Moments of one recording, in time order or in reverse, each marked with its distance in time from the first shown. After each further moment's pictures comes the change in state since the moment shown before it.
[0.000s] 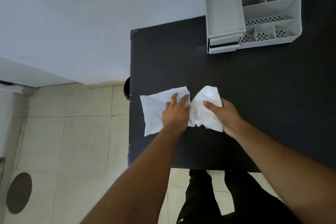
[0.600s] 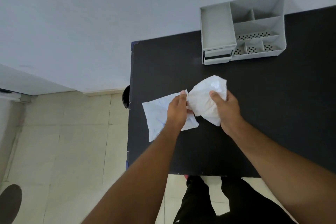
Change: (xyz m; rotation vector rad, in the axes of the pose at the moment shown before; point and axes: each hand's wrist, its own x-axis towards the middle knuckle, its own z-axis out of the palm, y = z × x) left_hand -0.010 0.043 -0.044 -1.035 -0.023 -0.246; right_hand -0.013 -0.038 0.002 0.150 0.174 -0.221
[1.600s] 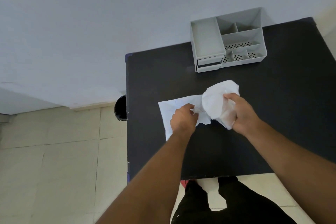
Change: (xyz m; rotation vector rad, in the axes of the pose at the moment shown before) left_hand 0.004 -0.005 0.009 0.755 -0.035 0.201; right_hand -0.012 -0.026 -0.036 0.174 0.029 0.232
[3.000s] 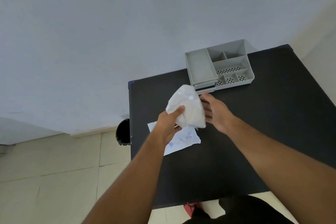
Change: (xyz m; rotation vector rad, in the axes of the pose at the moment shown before) left_hand 0.009 0.010 -0.098 -1.136 -0.237 -0.197; right_hand -0.018 -0.043 0.076 -0.167 -0.143 -0.130
